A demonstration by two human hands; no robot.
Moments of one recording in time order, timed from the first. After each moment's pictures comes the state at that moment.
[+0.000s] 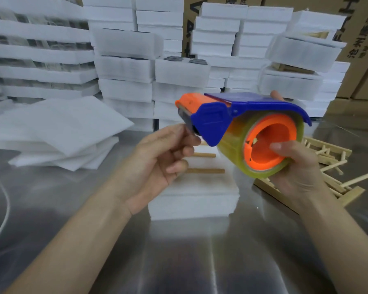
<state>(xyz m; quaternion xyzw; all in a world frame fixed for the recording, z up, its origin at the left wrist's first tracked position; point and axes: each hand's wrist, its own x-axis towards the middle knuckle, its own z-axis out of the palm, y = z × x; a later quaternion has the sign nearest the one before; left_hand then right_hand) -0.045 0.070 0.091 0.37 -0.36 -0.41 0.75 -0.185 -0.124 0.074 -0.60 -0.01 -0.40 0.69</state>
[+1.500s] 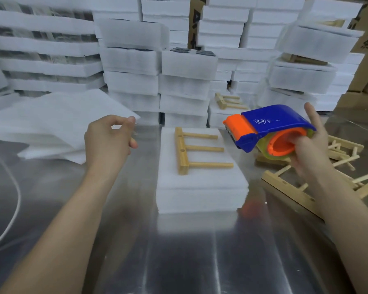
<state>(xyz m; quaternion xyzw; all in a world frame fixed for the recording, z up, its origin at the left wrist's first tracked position) 0.043 0.079 0.060 0.74 -0.21 0.08 0.63 -0.179 -0.204 0.049 -0.61 0.26 -0.51 0.54</state>
